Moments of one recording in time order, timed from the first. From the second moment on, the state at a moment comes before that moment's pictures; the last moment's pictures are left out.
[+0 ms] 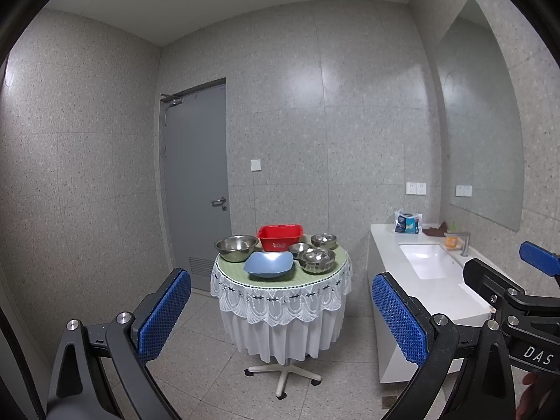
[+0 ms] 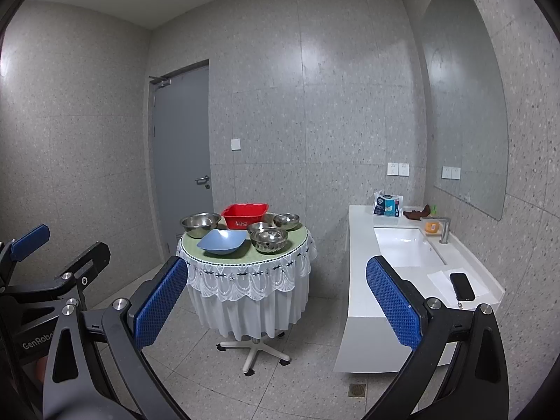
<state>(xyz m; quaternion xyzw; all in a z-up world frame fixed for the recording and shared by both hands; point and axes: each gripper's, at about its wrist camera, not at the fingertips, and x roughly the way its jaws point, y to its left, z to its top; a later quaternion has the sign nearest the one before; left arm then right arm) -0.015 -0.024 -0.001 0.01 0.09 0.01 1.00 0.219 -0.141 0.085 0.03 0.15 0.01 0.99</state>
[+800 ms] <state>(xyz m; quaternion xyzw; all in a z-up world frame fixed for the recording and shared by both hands) 0.000 -0.042 0.010 0.02 0.11 0.02 0.99 0.244 -0.161 0.077 0.03 0.17 0.02 0.98</state>
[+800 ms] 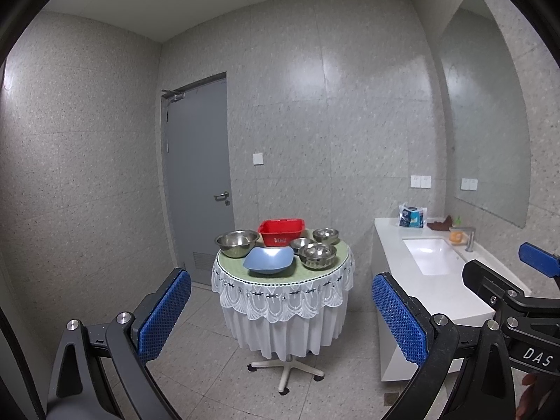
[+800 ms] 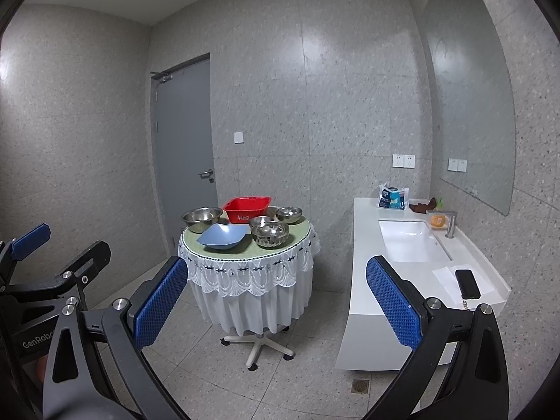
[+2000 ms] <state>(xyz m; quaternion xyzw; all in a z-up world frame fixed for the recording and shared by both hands) 0.378 0.116 0.016 0.00 0.15 -0.03 0.99 0.507 -0.077 0.036 0.05 0.22 -0.01 0.97</state>
